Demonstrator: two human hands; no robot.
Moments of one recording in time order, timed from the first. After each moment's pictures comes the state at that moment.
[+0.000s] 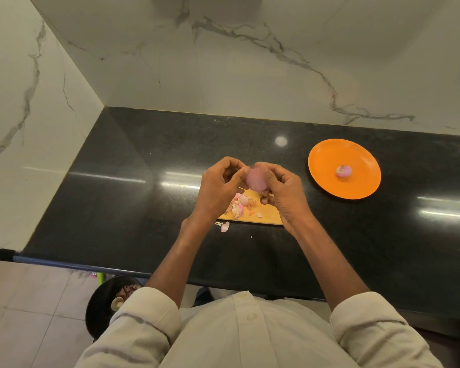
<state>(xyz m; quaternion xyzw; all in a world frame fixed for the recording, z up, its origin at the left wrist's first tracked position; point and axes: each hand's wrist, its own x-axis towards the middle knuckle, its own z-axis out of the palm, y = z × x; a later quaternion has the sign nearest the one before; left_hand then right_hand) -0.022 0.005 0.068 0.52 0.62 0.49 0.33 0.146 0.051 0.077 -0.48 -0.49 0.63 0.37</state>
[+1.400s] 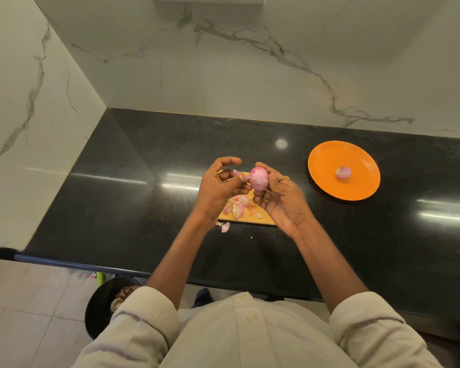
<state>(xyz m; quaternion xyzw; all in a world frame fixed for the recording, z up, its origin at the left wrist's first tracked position) -0.021 0.002 0.060 0.34 0.53 0.59 0.50 0.151 0.048 0.068 -0.38 -0.30 0.79 0.37</state>
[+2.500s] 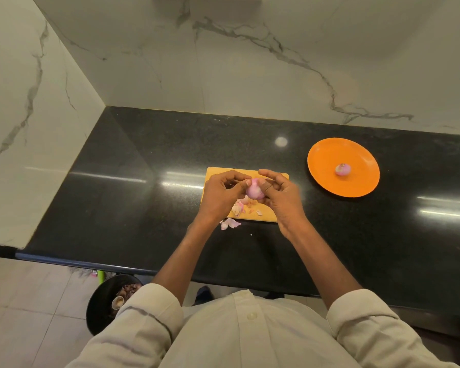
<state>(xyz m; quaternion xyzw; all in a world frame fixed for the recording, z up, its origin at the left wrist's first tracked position) -0.013 -0.001 0.044 0.45 0.64 0.48 0.40 0.147 0.044 0.048 -0.51 -0.44 0.64 0.37</state>
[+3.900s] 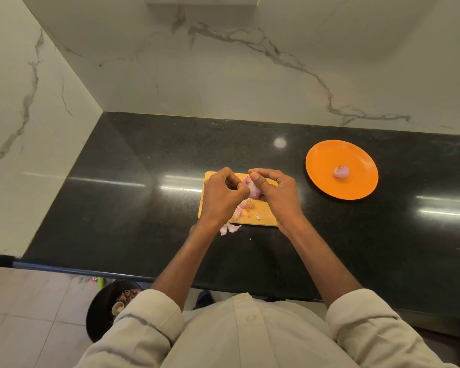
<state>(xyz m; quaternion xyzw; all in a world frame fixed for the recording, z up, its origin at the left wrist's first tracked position) -0.006 0.006 0.060 0.46 0.72 0.43 0.30 0.138 0.056 0.061 -0.52 -0.50 0.58 0.38</state>
